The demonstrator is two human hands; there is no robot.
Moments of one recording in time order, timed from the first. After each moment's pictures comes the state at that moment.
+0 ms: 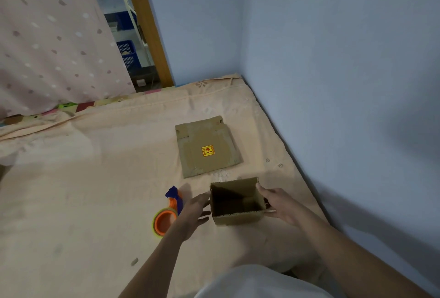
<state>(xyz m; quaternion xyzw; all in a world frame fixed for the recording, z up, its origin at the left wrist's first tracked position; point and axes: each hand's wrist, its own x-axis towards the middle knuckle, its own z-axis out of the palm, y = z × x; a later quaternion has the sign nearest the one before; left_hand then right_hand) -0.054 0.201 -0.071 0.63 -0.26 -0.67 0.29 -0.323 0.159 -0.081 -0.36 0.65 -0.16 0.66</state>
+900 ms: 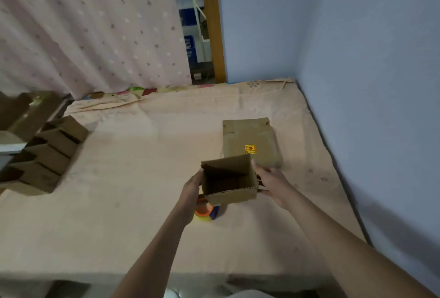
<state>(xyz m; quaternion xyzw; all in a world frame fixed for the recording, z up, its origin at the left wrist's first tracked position) 0.016 0.236 -0.007 0.68 -0.22 -0.55 0.44 -0.205 0.143 -0.001 -0.44 0.57 -0.21 0.66</state>
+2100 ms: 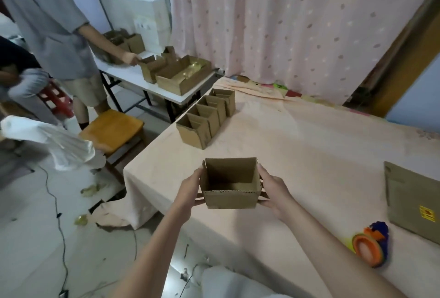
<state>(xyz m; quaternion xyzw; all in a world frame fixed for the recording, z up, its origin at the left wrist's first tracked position) 0.414 0.534 0.045 0.73 -0.05 -0.40 0.56 0.264 0.369 0.054 -0.53 0.48 -0.07 0.69</state>
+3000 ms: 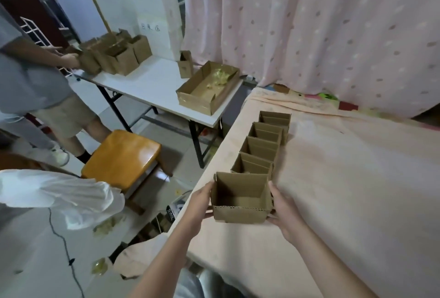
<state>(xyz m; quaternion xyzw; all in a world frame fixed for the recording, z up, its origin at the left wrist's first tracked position) 0.770 0.532 0.018 0.73 -0.03 -0.45 0.52 0.609 0.390 0.006 -0.46 0.54 -0.11 0.70</state>
